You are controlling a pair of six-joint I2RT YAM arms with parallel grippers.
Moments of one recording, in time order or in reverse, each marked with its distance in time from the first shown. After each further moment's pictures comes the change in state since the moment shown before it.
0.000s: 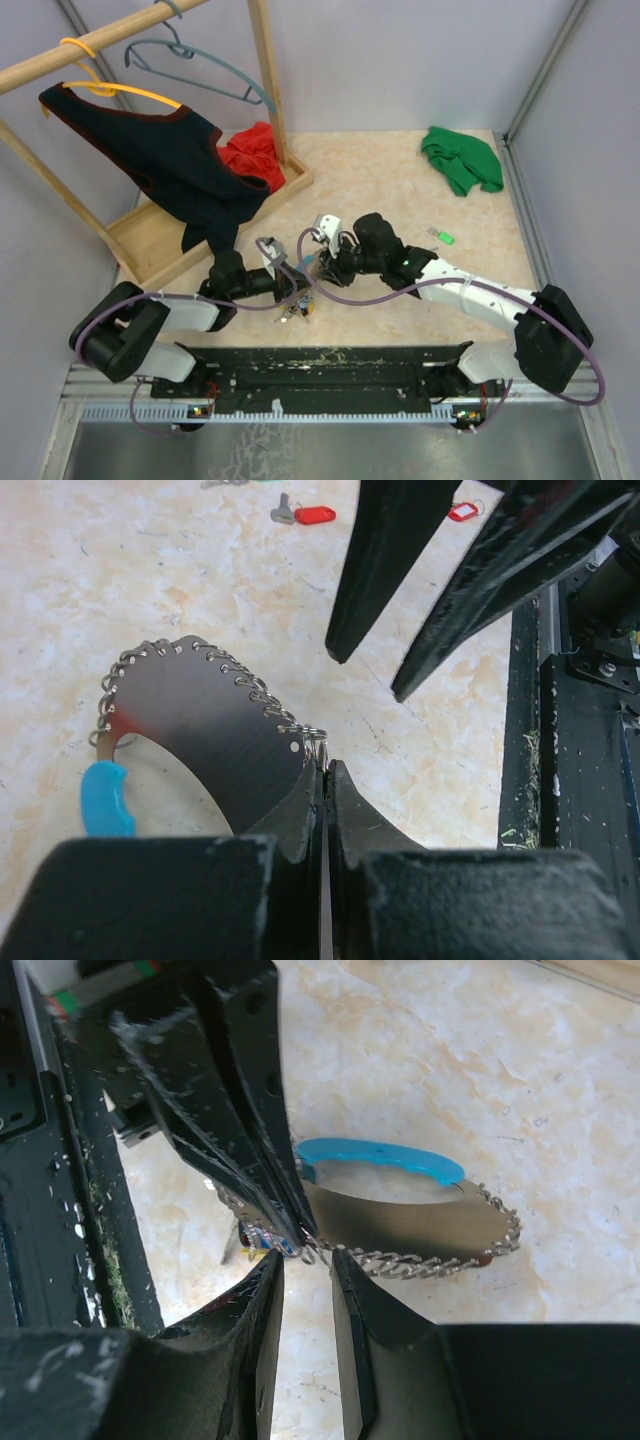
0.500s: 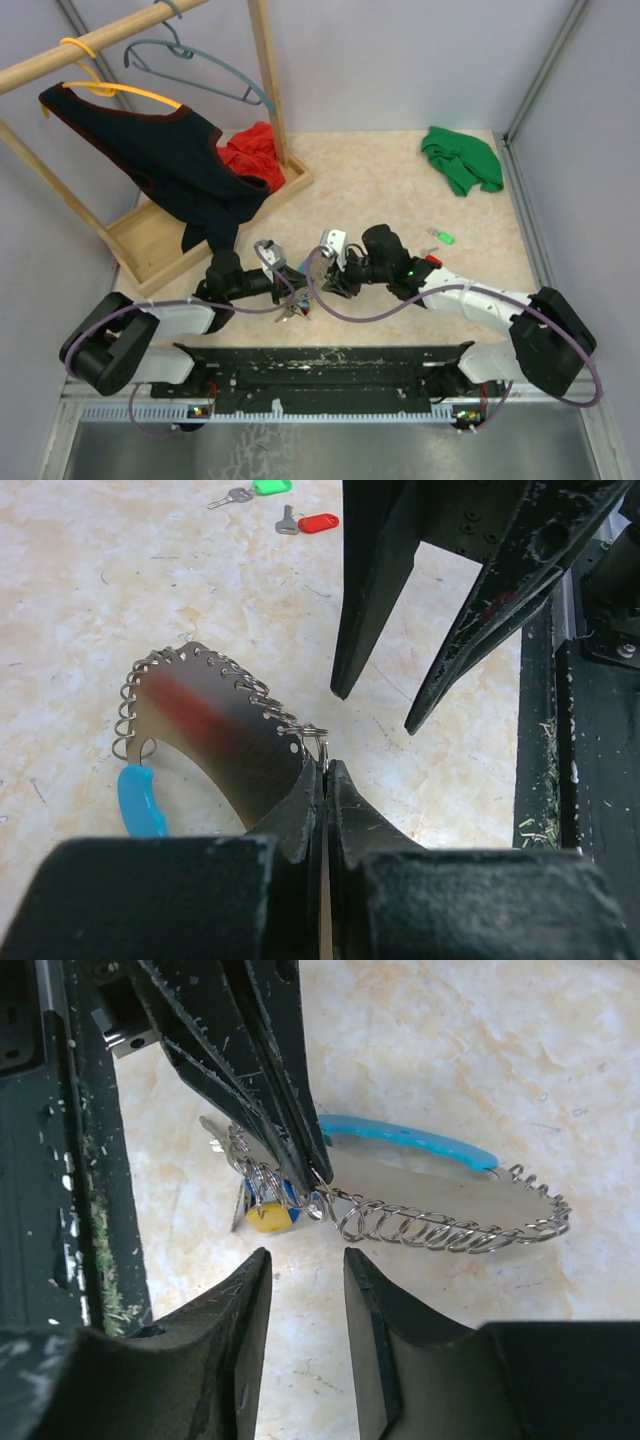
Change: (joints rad) left arm 0.000 -0.100 -0.003 -0.083 -0.006 0.097; right arm -0.040 -0.009 -0.132 0.112 -0.105 -0.067
